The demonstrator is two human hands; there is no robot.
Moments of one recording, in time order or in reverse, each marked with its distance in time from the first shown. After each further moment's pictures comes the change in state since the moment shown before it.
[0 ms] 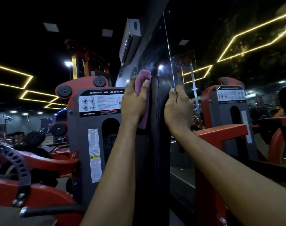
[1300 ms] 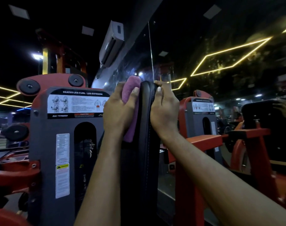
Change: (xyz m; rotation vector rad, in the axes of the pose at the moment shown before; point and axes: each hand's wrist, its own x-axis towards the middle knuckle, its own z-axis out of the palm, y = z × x) left_hand -0.002 -0.015 0.001 -0.070 0.018 0.022; right_hand 0.020 -0.006 0.017 0.055 0.013 -0.232
